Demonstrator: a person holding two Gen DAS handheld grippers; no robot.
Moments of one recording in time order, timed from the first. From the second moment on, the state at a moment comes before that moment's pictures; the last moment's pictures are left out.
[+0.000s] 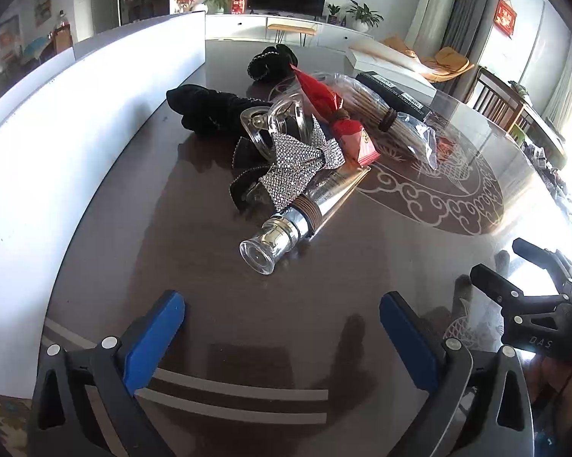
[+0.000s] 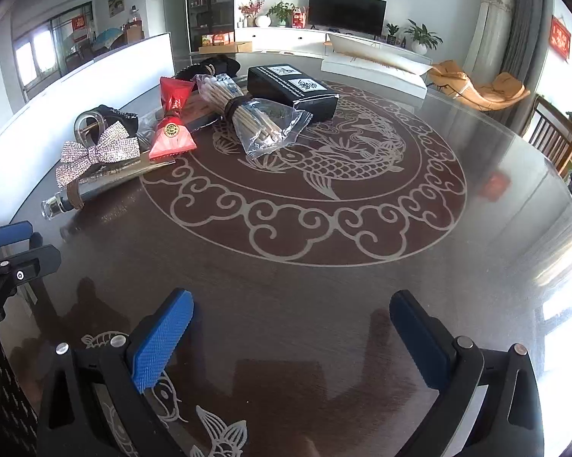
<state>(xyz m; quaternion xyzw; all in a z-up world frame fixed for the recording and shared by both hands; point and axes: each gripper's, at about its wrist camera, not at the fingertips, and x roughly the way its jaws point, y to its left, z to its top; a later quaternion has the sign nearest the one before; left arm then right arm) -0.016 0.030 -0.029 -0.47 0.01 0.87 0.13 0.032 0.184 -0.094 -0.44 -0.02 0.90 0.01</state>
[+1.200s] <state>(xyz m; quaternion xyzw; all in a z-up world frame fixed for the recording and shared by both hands) 0.014 0.007 0.045 -0.39 -0.08 0.91 0.15 0.031 0.186 -0.096 -0.45 0.00 0.89 0.01</state>
